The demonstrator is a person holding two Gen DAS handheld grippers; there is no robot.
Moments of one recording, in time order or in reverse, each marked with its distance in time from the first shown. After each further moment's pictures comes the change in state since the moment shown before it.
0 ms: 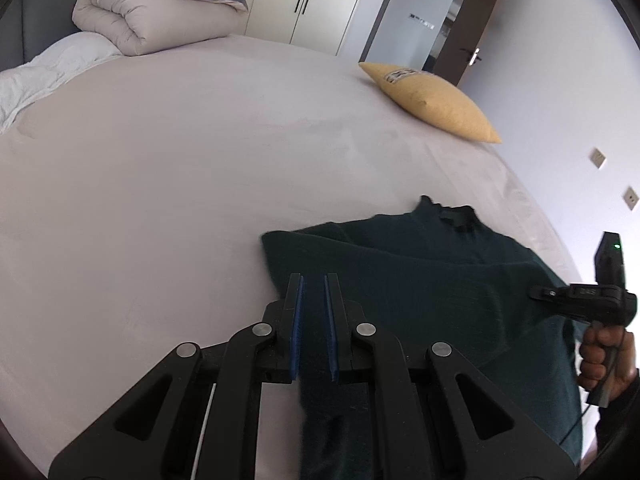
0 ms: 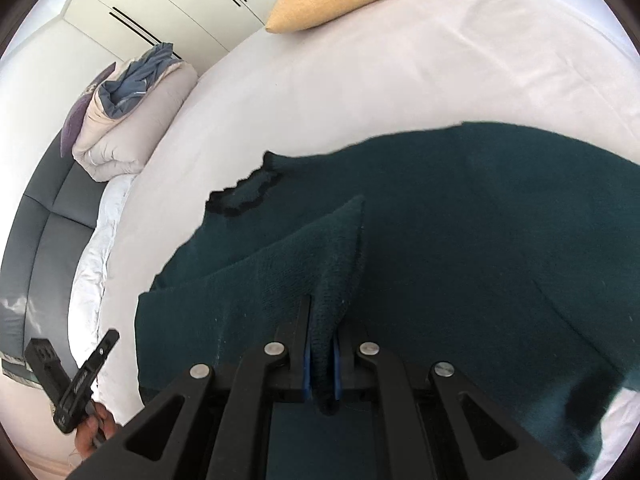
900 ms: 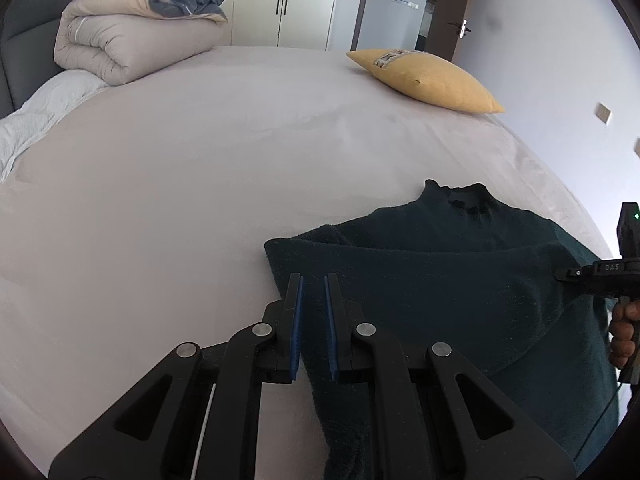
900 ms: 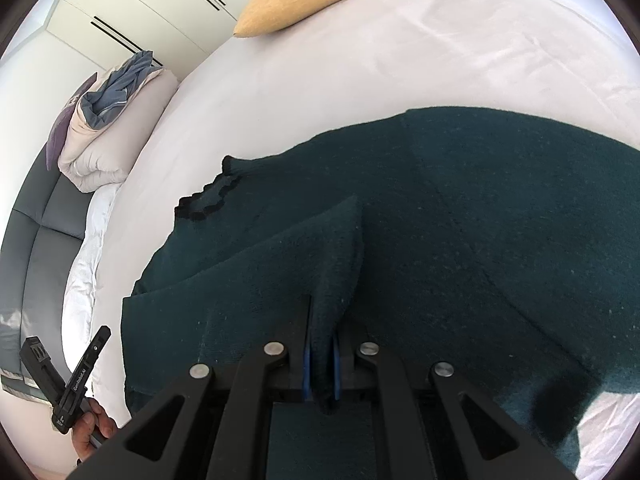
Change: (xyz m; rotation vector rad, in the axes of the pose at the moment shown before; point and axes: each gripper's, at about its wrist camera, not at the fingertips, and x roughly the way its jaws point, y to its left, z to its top) left arm 0.024 -0.026 0.008 0.145 0.012 0.068; right arm -0.004 -0.027 -0.003 0.056 -0.006 -0.028
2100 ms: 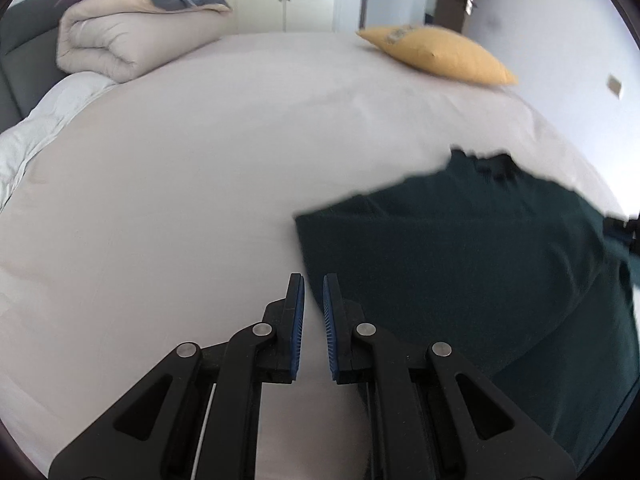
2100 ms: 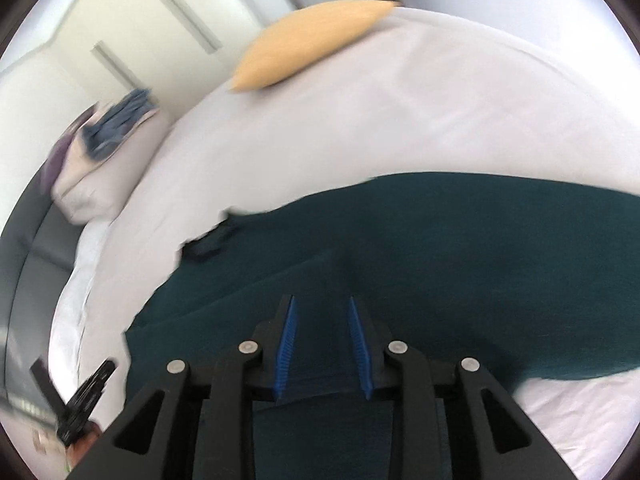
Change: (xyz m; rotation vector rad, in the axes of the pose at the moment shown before) left arm 0.019 -0.001 -0.014 0.069 0.077 0.078; right arm -0.034 0.024 -0.006 -0.073 -0.146 -0.005
